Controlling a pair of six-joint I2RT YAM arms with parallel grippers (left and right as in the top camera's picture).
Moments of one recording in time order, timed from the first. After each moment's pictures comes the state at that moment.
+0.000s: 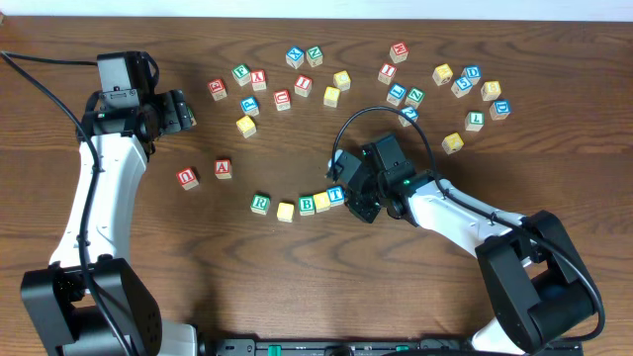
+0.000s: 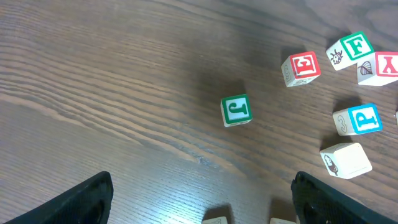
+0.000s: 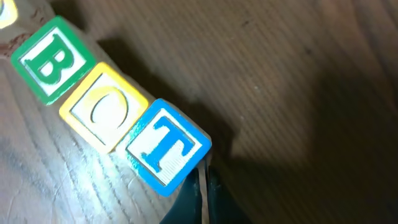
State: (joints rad) left arm 0.14 1.62 1.28 -0.59 -0.11 -0.09; right arm 0.51 1.77 0.90 -0.22 -0.28 -0.41
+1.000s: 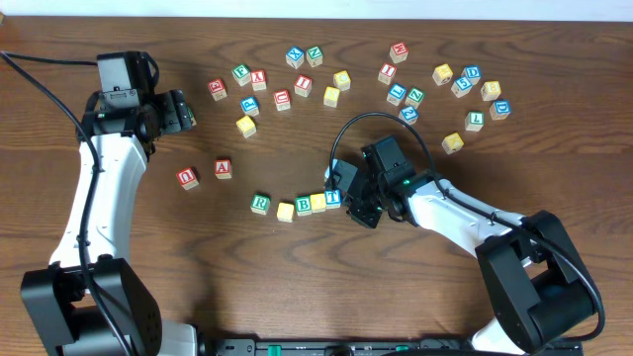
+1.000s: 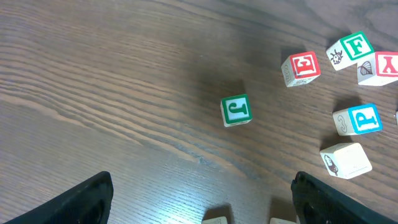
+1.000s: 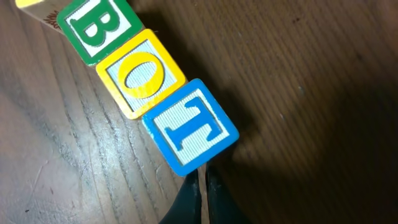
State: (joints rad) left arm 0.14 1.62 1.28 -0.59 -0.11 -0.09; right arm 0.51 1.77 0.90 -0.26 -0.34 -0.51
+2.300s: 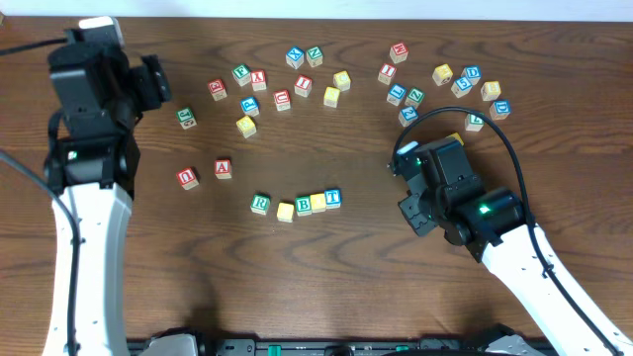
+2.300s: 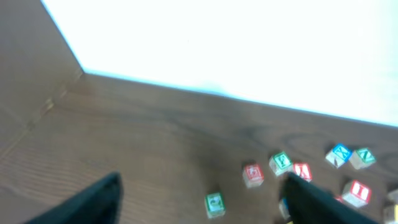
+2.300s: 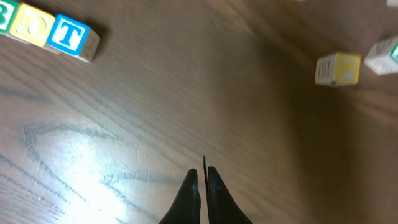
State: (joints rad) left arm 0.14 1.34 1.28 -0.39 -0.08 -0.05; right arm 0.45 1.24 0.95 -0.82 0.08 -0.14
